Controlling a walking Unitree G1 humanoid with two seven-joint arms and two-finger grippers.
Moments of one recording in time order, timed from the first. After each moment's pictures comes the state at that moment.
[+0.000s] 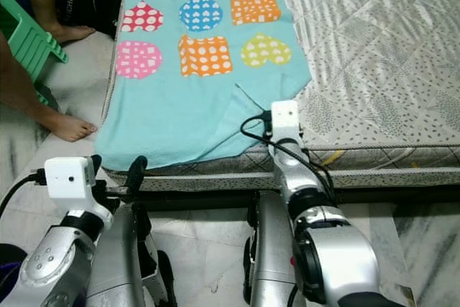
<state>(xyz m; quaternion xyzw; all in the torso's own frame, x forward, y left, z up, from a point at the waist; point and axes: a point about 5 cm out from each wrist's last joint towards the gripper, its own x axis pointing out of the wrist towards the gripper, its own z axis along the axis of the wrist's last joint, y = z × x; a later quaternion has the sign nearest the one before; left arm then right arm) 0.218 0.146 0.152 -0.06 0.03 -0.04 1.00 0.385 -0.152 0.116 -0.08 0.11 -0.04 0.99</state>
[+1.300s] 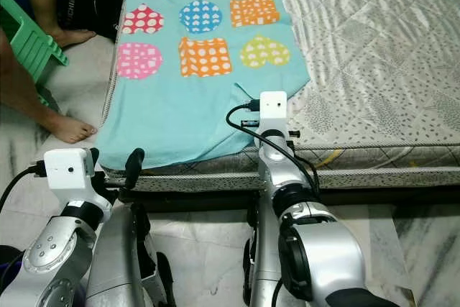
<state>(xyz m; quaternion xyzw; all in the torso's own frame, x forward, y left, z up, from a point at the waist) 0.229 0.150 0.153 -0.06 0.02 -0.03 1.00 0.391 -0.125 0.134 -0.05 0.05 -0.03 1.00</state>
